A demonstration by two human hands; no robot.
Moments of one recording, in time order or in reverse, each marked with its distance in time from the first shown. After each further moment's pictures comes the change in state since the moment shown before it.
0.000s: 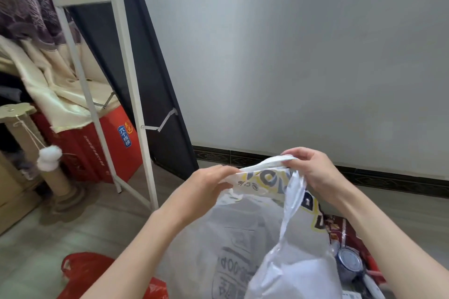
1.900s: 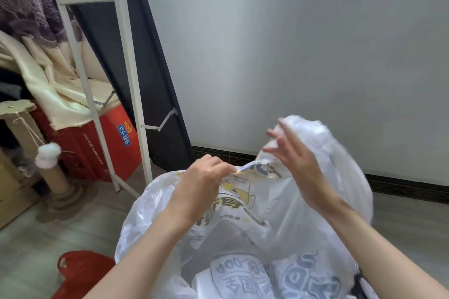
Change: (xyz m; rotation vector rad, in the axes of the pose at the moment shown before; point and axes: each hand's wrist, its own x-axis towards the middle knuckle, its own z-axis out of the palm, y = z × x) left_hand 0.006 0.002 0.009 0.321 0.288 0.058; right_hand -0.013 -0.019 0.033 -0.008 0.013 -0.329
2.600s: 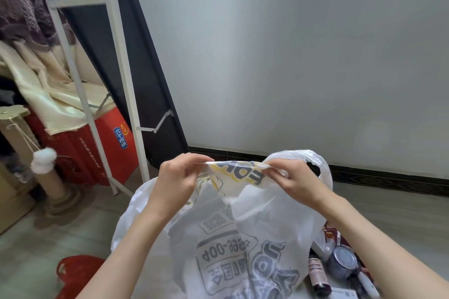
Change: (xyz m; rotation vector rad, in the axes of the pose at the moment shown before) left_hand -0.003 -0.006 -0.031 -0.367 0.094 -0.365; right_hand -0.003 0.037 -0.023 -0.640 -0.247 -0.280
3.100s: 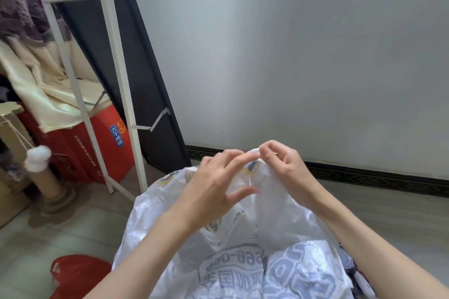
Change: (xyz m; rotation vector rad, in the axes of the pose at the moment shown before) left_hand -0.003 0.022 0.042 0.231 -0.234 0.445; right_hand 0.011 -0.036 0.000 0.601 0.092 0.173
